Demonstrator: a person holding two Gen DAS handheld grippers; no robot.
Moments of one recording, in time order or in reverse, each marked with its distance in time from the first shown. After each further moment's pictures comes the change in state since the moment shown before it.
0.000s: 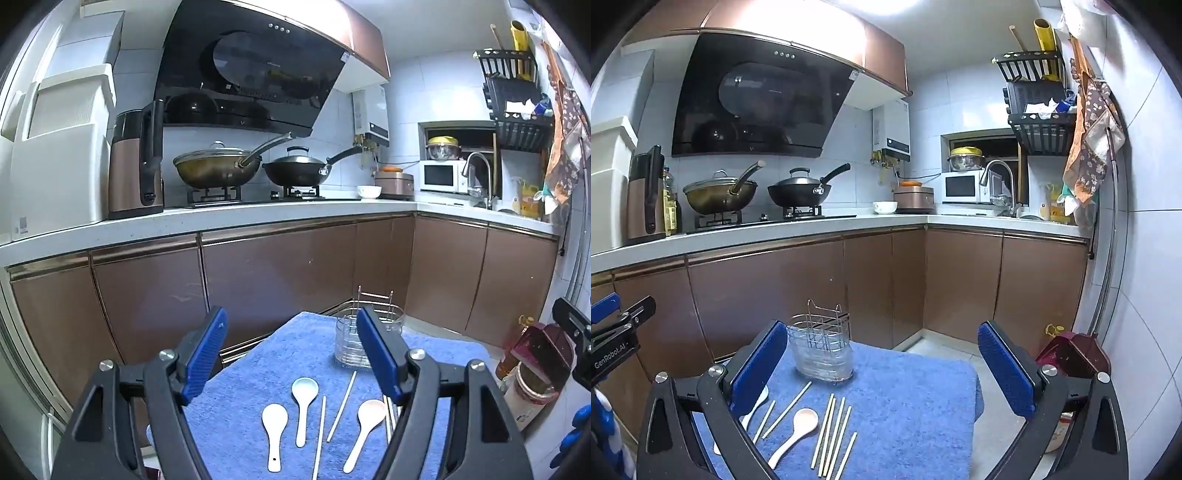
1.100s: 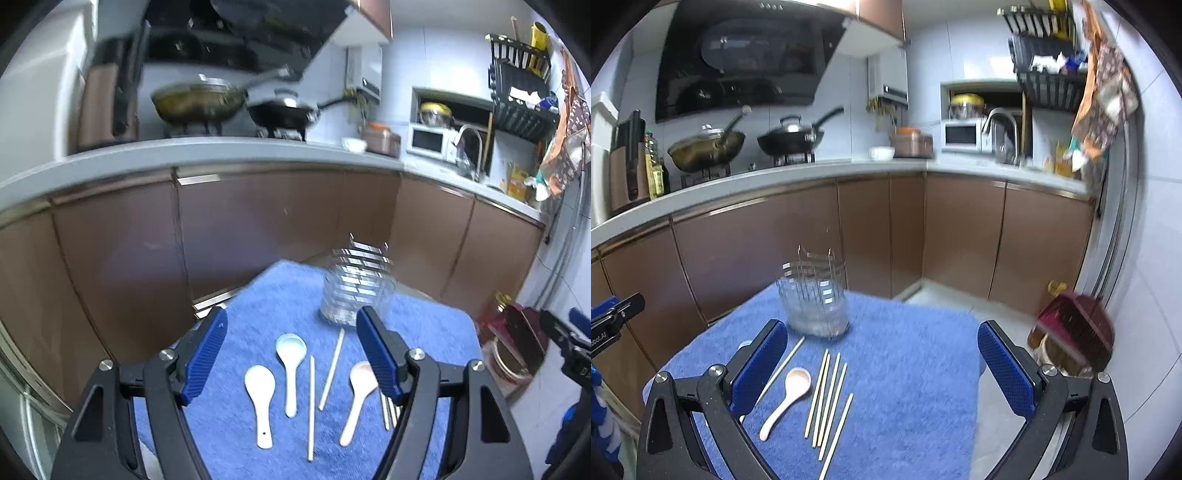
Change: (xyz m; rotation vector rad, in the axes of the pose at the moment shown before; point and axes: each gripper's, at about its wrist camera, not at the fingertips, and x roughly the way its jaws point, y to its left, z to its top) left arm 0.064 0.037 -0.022 -0.067 0.243 -0.169; right arm 0.053 -0.005 -0.024 0.017 0.237 0.000
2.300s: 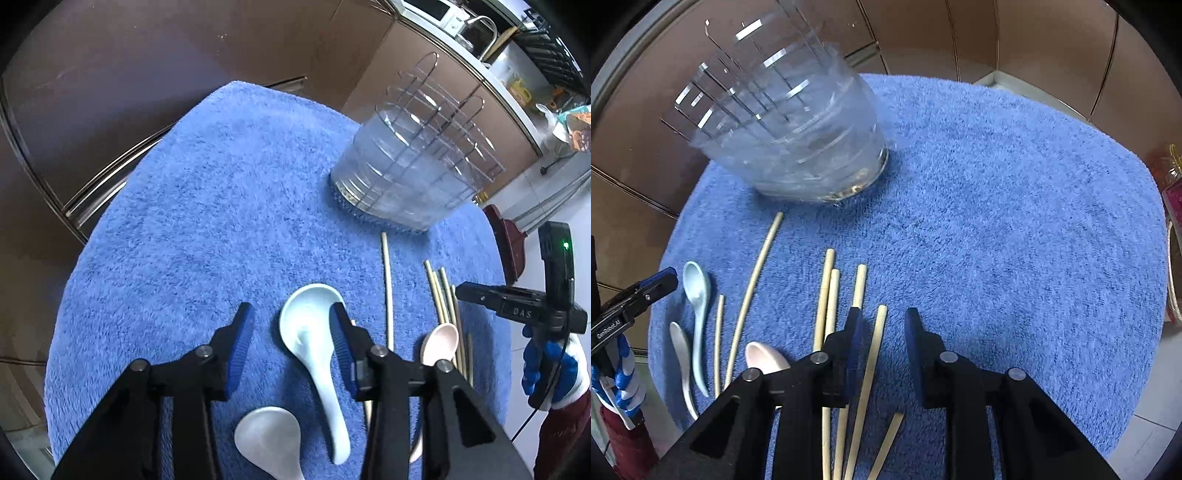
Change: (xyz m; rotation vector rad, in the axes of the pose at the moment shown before) left arm 0.301 0.063 -0.041 0.012 0.695 -0.299; right arm 0.312 0.021 -0.072 0.077 0.873 0.254
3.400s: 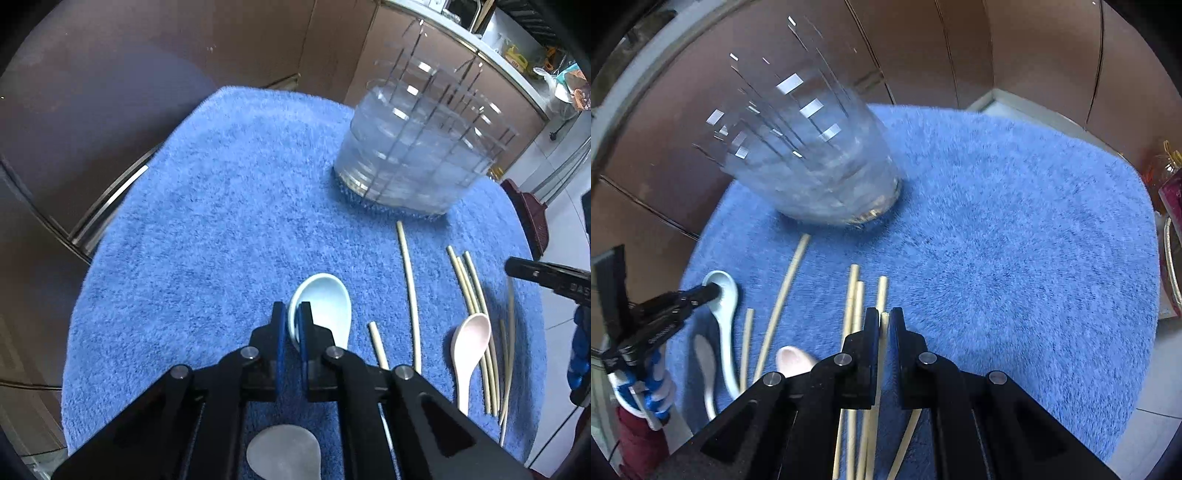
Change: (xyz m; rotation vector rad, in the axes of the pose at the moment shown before) left arm 0.006 -0.015 0.001 0.111 -0.037 0.123; right arm -0.032 0.006 -0.011 0.028 -0.127 0.062
